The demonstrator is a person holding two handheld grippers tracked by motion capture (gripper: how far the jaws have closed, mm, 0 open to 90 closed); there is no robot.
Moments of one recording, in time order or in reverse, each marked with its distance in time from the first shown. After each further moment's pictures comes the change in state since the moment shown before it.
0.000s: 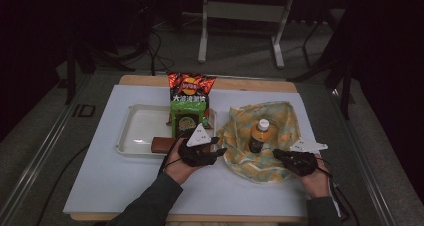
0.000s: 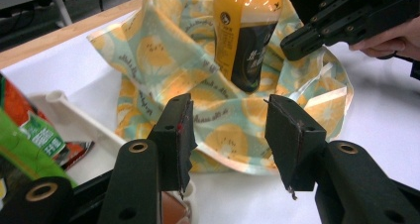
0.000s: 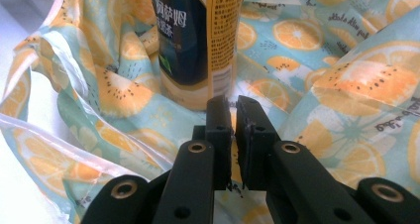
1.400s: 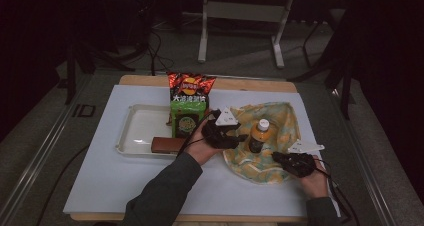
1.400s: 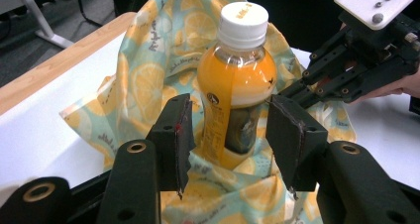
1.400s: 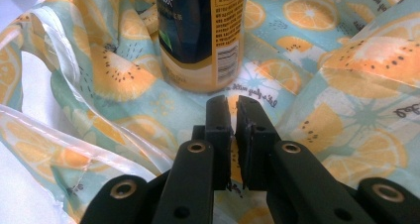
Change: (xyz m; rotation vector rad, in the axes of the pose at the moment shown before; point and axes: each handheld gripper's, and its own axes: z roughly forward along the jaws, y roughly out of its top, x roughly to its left) left arm 0.002 0.066 0.044 0.053 -0.050 0.077; right arm -0.002 -0.008 0.008 0.040 0.023 -0.001
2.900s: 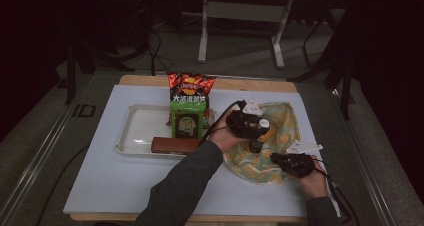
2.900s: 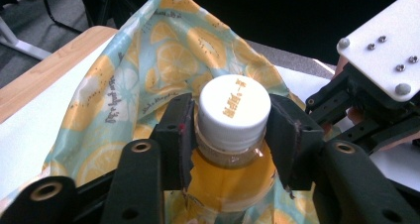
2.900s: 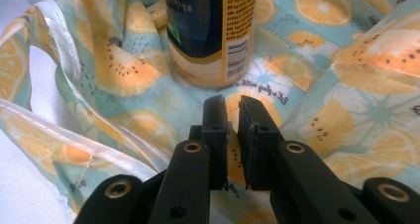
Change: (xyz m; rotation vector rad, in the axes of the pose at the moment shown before) left arm 0.001 0.040 0.055 0.015 -0.079 0.021; right arm 0.001 -0.001 0.004 0.013 0.029 -0.009
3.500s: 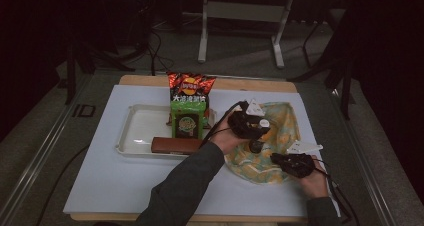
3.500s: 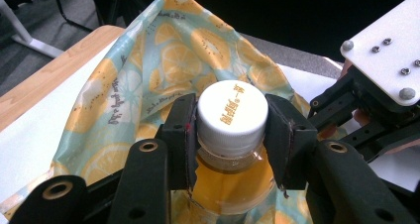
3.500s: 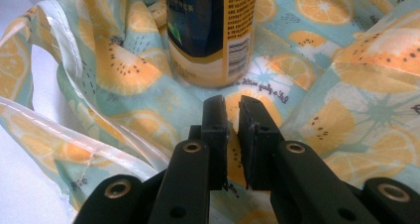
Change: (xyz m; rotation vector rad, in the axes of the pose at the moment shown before) left arm -0.007 0.004 0.000 0.018 0.041 0.003; right arm -0.001 0.000 -0.001 0.002 0.004 -0.004
